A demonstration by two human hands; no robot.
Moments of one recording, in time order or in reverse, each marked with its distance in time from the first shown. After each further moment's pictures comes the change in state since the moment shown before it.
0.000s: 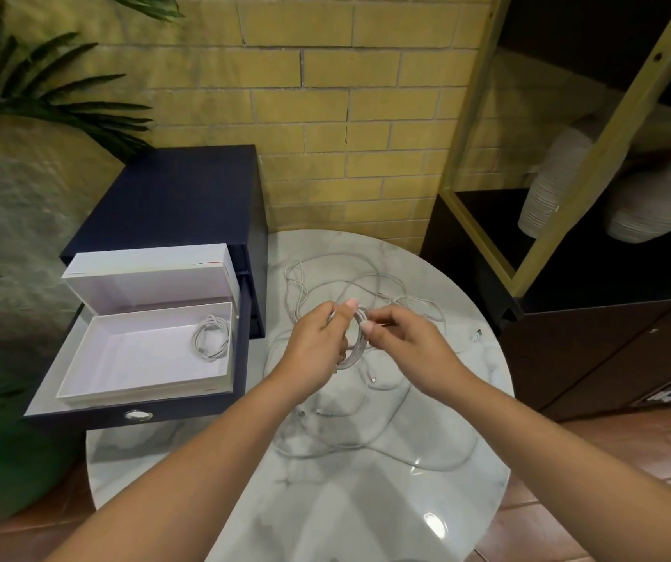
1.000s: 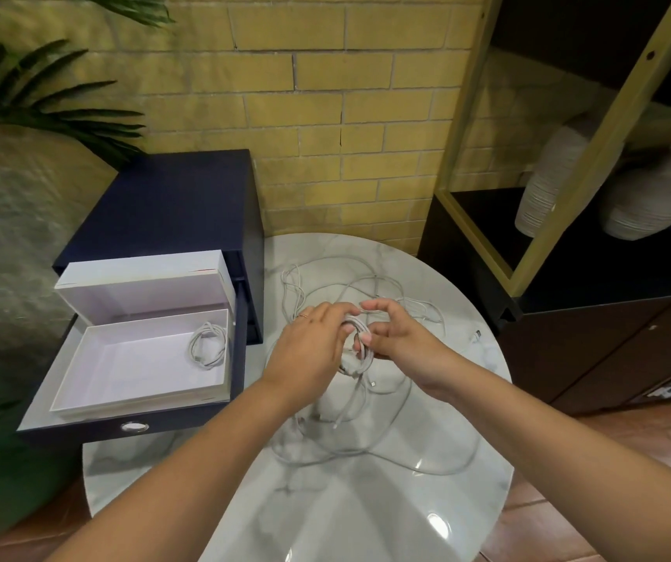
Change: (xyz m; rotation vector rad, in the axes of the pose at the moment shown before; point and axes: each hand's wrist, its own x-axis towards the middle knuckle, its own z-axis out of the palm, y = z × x) left_hand 0.011 -0.015 -0.012 0.890 -0.022 0.406; right_hand 0.014 -0.002 -0.001 0.235 -0.190 0.197
